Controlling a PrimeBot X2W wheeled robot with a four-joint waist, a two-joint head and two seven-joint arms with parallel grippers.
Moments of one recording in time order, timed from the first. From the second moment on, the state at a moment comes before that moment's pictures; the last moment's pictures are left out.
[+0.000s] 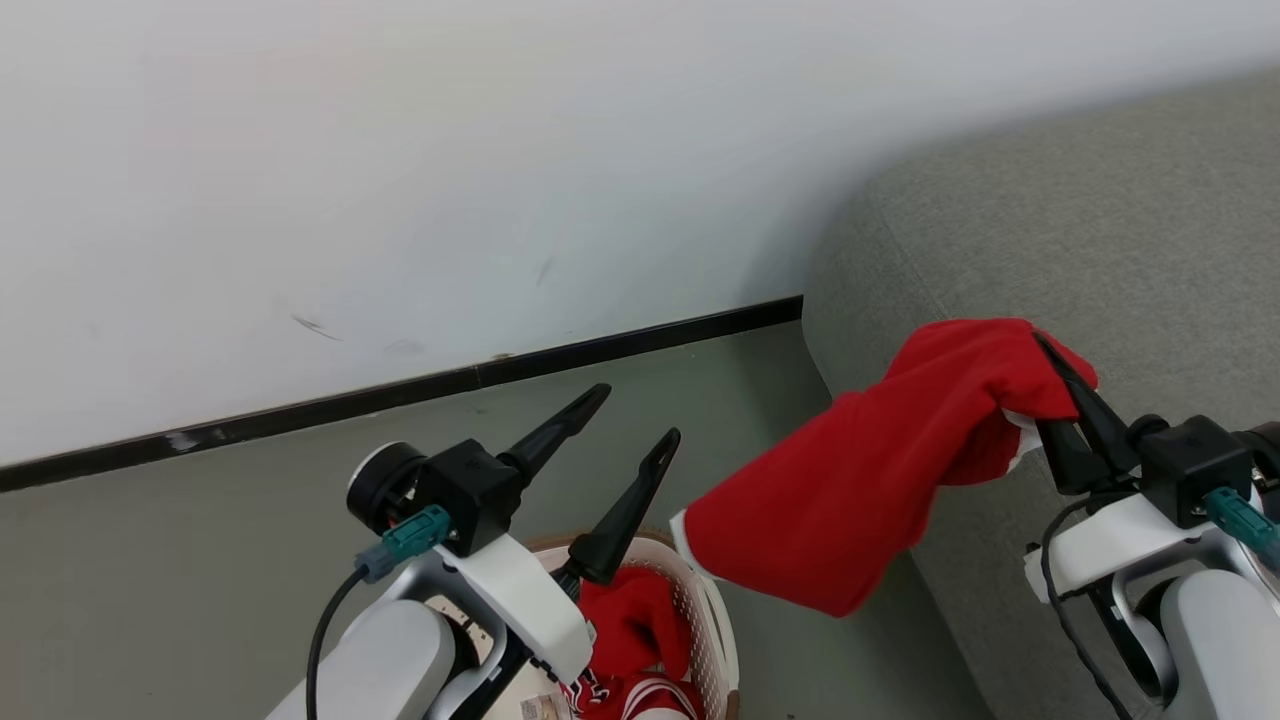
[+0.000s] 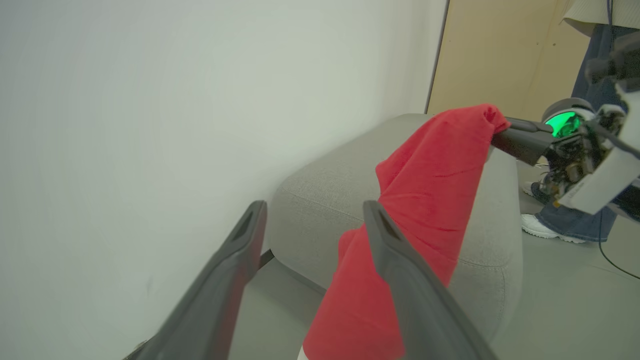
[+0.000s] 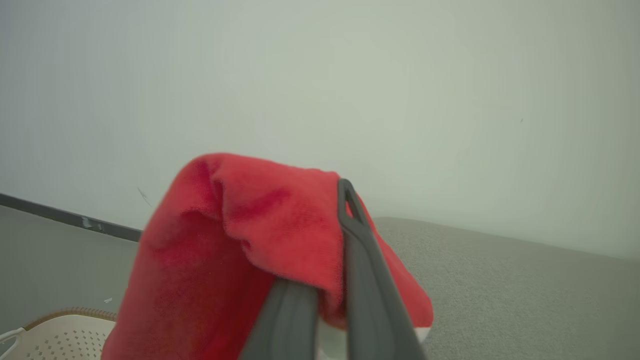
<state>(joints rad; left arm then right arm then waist) -0.41 0.19 -0.64 0.04 -0.52 -0.05 -0.07 -0.21 -0.18 0.06 0.08 -0.07 0.13 -0.26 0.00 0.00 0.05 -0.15</state>
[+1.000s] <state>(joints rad) -0.38 0.15 -0.71 0.04 -0.55 -0.09 -0.10 -0.10 -0.19 -0.01 -0.01 -0.06 0.13 -0.26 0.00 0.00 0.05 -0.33</state>
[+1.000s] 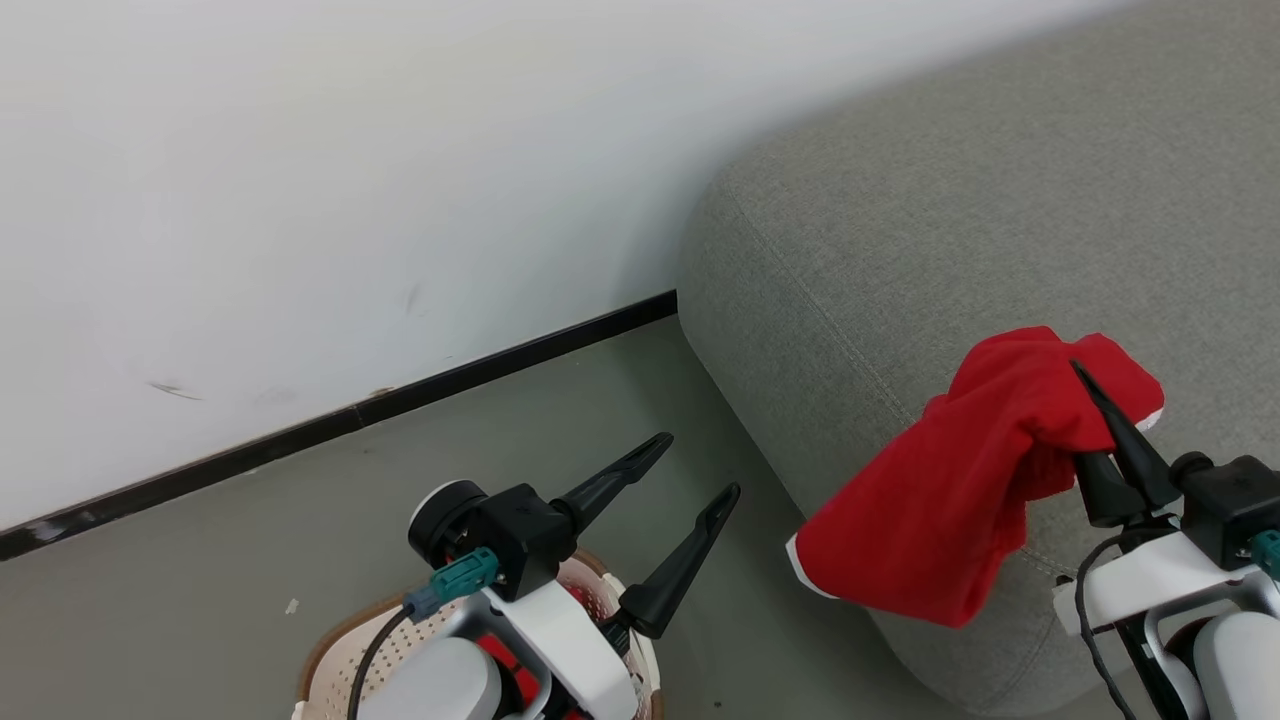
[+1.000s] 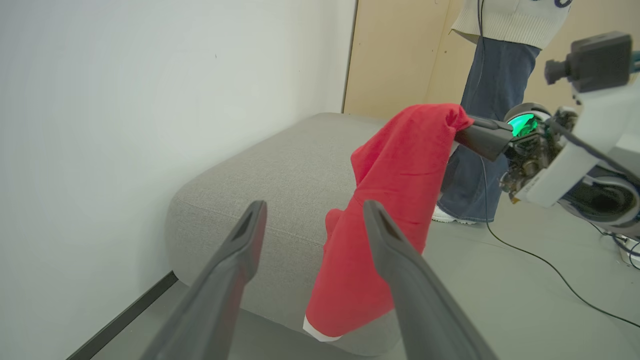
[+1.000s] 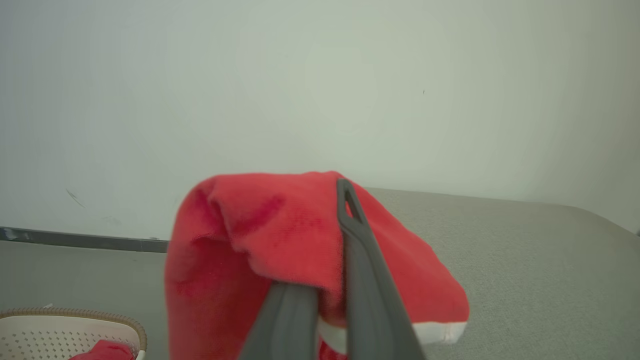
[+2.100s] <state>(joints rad) -0.43 0.19 -0.68 -0.05 -0.48 -0.02 -0.04 -0.76 -0.39 -0.31 0.29 0.20 0.13 -0.05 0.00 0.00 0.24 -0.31</state>
